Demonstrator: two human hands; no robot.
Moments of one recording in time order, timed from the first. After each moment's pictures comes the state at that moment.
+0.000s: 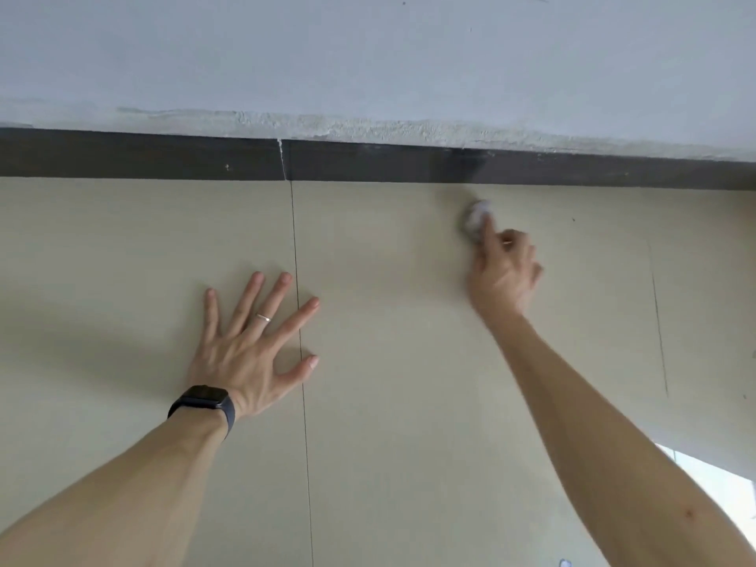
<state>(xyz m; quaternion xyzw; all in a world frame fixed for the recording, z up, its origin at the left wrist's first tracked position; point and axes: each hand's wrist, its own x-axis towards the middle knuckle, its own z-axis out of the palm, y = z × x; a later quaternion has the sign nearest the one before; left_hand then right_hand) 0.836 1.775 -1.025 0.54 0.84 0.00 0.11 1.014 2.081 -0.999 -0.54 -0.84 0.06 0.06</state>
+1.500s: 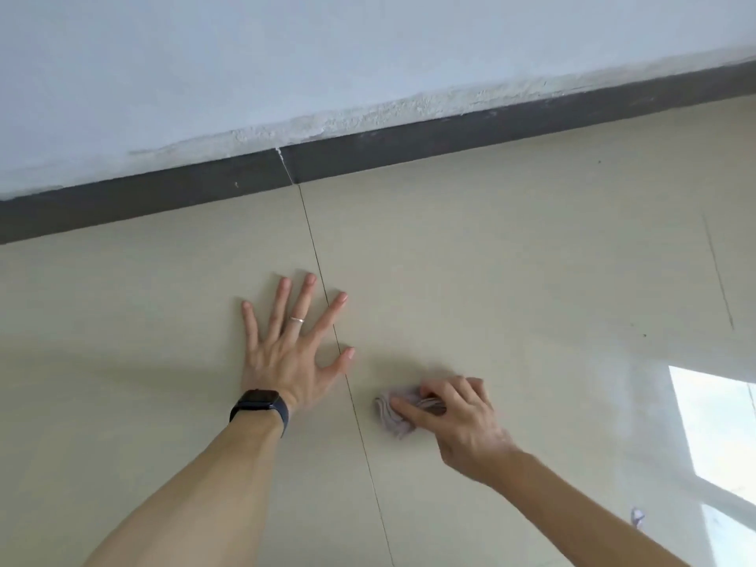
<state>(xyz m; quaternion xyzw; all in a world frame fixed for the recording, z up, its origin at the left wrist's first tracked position) 0.837 1.777 -1.014 0.52 0.84 -0.02 0.17 1.108 1.876 -0.995 -0.21 -0.96 0.17 -0.03</state>
